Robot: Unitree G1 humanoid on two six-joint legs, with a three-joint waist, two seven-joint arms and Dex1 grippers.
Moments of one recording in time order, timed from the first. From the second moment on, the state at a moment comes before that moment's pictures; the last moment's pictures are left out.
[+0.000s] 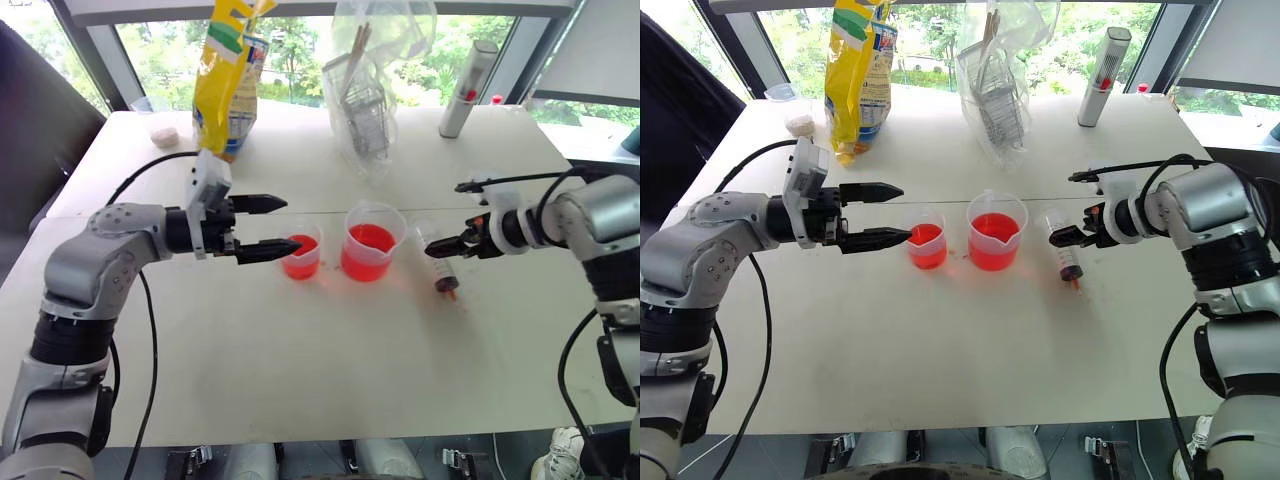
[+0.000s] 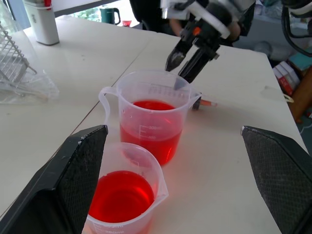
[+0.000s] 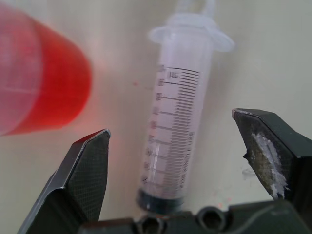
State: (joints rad) left arm -0.58 0.72 0.02 -0.18 -0.66 0.68 -1.07; right arm -0.96 -0.88 0.34 0.29 0.50 1.35 0.67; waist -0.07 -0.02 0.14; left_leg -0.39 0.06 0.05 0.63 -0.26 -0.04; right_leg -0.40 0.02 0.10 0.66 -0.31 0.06
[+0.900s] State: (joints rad) left arm -0.52 0.71 0.03 -0.25 -0.66 0.68 -0.98; right arm -1.06 -0.71 0.42 0.54 0.12 1.22 0.83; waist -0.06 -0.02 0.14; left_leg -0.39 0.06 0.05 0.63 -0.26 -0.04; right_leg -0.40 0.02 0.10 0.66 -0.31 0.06
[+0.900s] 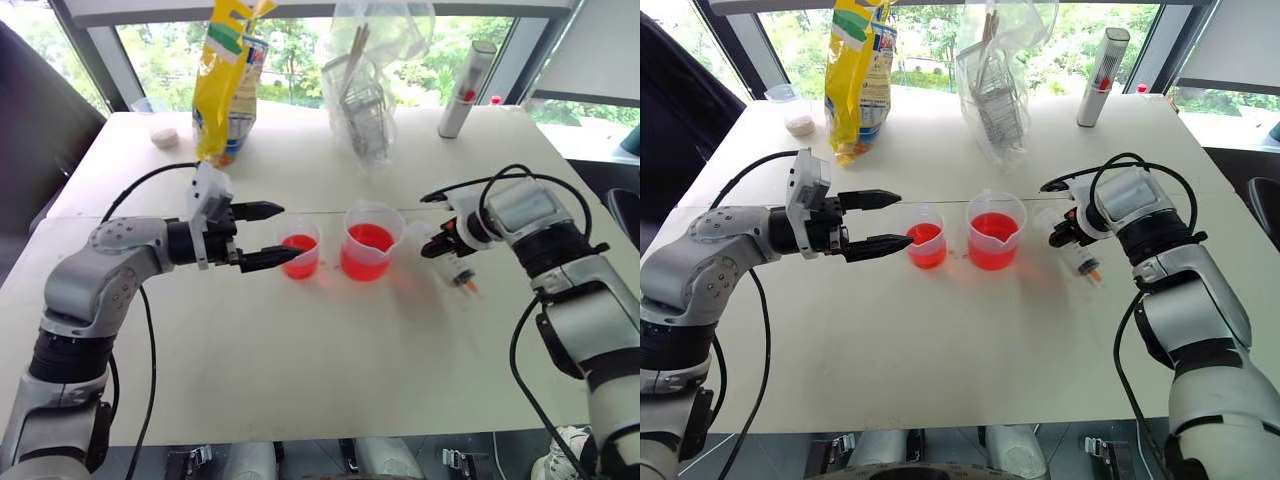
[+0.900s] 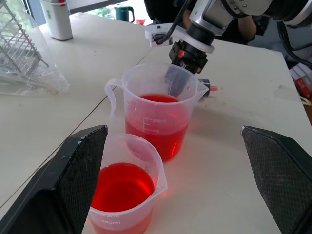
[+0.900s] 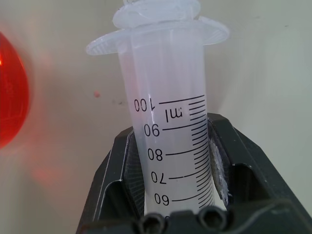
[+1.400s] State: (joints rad) left arm -0.80 0.63 -0.02 0.04 -0.60 0.59 -1.11; right arm -0.80 -0.36 -0.26 -0.29 0.37 0.85 0.48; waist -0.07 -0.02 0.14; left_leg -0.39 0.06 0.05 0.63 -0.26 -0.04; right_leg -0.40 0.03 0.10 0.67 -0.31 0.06
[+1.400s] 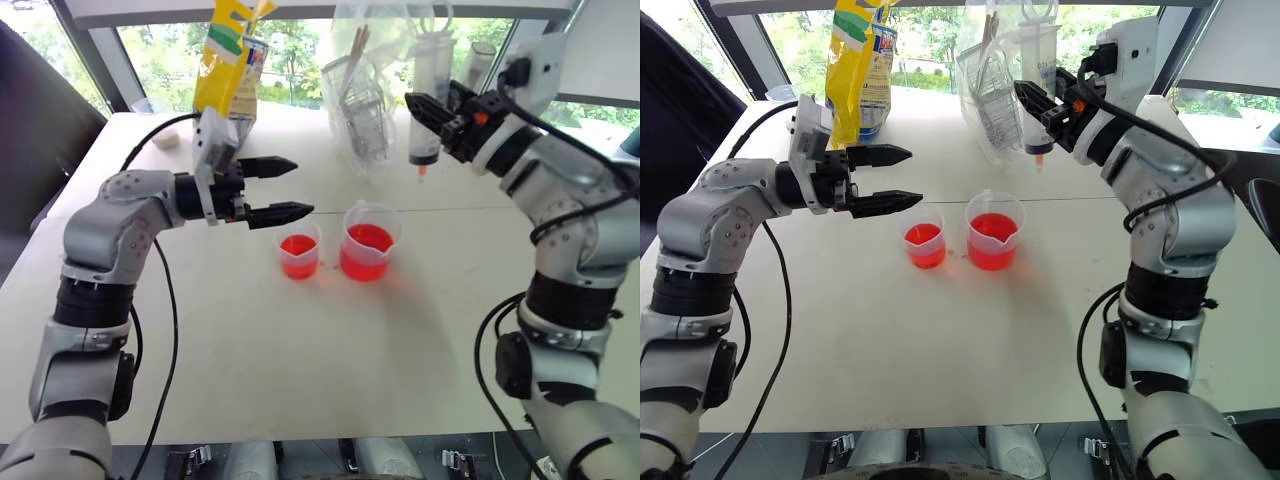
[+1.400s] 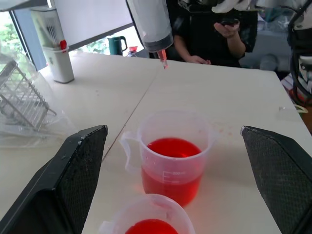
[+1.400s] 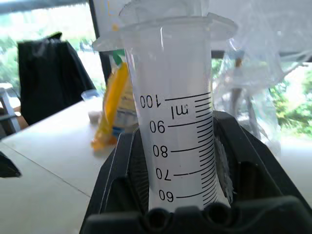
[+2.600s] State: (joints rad) left arm -1.16 0.24 -0.06 0.66 -0.38 0.32 -1.12; right arm -0.41 -0.19 0.00 -0.14 0.28 0.29 0.46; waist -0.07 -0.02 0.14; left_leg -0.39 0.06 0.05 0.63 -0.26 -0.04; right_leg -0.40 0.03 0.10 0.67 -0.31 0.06
